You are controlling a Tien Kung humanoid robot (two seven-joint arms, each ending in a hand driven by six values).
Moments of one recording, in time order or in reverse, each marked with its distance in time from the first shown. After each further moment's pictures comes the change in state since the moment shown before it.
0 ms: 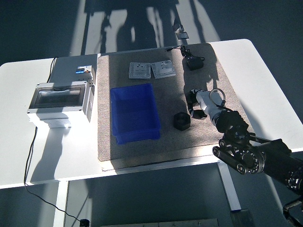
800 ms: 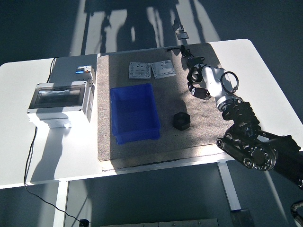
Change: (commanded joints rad) left arm 0.011 0.000 -0.025 -0.005 0.014 0.005 -0.001; right arm -0.019 -0.083 0.087 0.257 -0.029 -0.290 0.088
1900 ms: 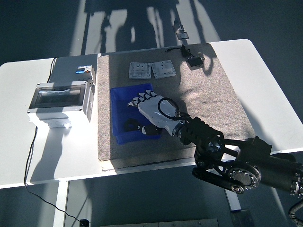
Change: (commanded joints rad) left arm 0.000 0.003 -0.012 -0.003 0.007 0.004 0.002; right arm 0.044 0.038 -0.265 0.247 -0.101 0.330 -0.082
